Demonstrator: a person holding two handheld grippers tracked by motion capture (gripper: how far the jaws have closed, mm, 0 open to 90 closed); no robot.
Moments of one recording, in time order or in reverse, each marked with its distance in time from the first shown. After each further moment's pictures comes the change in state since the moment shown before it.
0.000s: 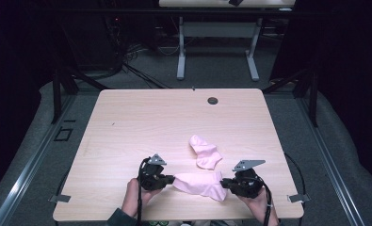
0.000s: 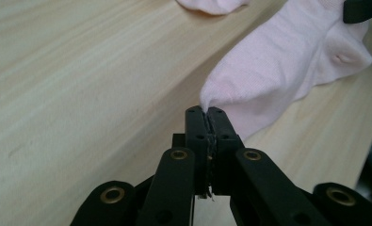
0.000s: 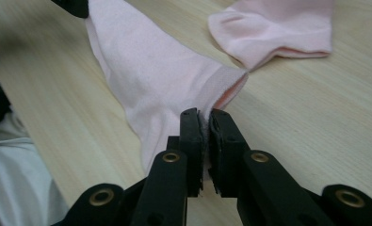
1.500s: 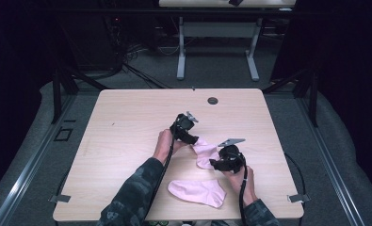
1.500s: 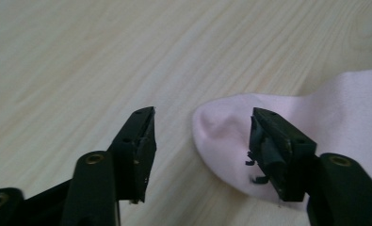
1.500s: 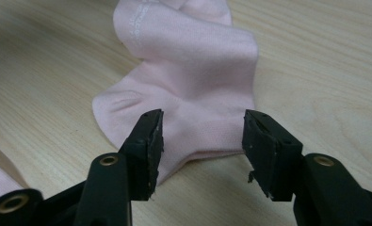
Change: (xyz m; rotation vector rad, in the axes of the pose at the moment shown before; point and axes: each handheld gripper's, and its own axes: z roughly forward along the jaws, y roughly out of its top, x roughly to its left) left arm 0.050 0.158 0.112 0.067 0.254 0.271; right arm -0.040 0.054 0.068 -0.006 -0.224 0.084
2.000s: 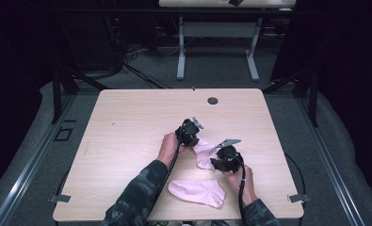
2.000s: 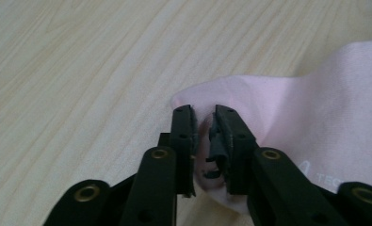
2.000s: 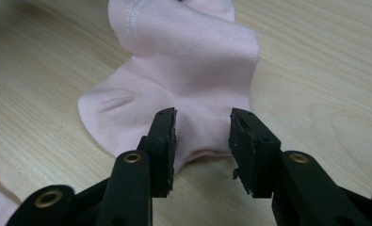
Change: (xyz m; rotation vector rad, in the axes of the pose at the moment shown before) left arm -0.015 -0.006 0.012 0.011 0.022 0.072; right arm 0.004 0.000 0.004 0.005 -0.056 -0.065
